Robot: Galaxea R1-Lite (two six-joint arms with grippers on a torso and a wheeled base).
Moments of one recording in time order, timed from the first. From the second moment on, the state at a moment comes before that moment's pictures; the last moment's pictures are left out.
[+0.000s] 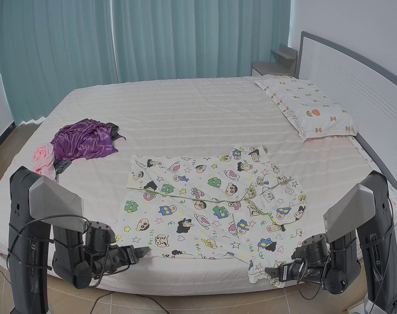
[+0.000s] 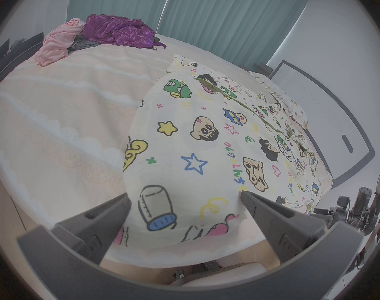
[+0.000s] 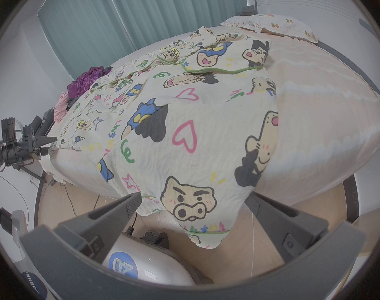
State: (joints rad) left arm -0.25 2.44 -0.31 -1.37 -0.04 -0.48; right arm 0.40 2.55 -0.20 -1.50 -0.04 0.34
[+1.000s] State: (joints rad) left arm -0.24 2.38 -0.29 -1.35 -0.02 -0.49; right arm 0.40 2.50 -0.13 -1.55 0.01 0.45
